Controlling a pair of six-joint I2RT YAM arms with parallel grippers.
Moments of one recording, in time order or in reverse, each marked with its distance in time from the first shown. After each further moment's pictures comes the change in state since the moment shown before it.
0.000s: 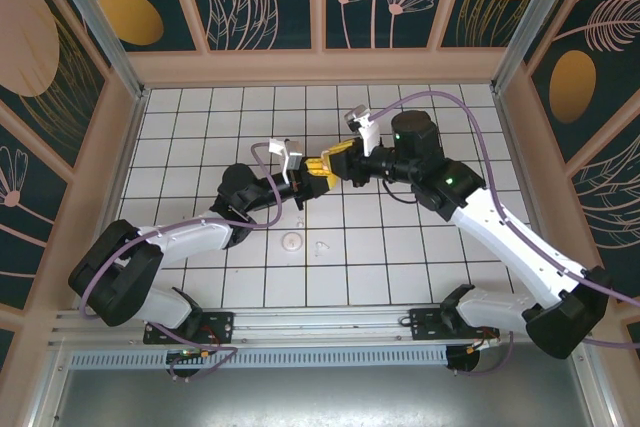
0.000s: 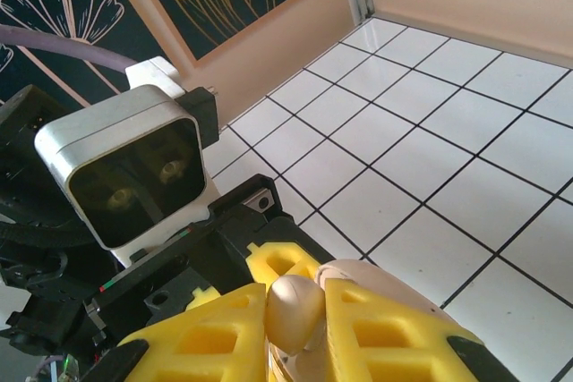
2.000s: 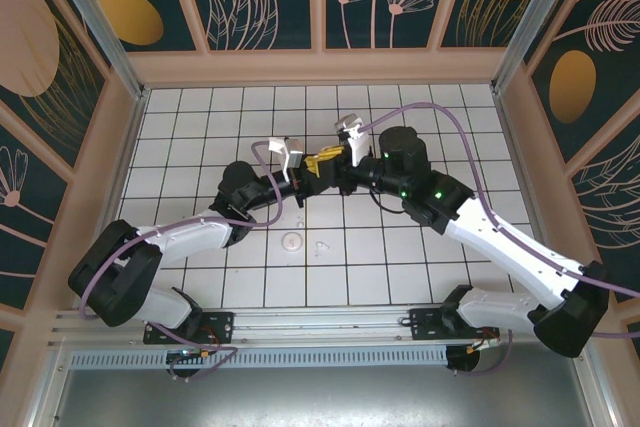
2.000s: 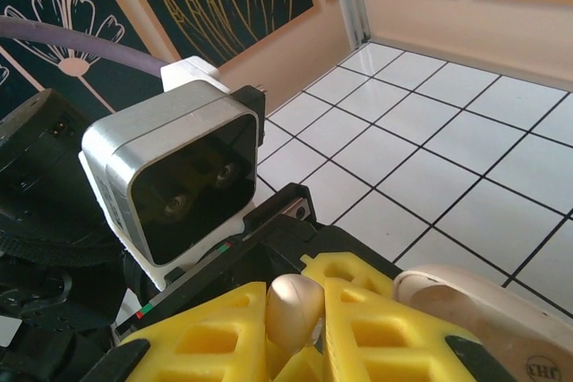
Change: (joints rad) left arm 0.006 -0.002 0.013 -0.038 -0.019 0.036; right arm 0.125 -0.018 -0.078 0.140 0.162 0.061
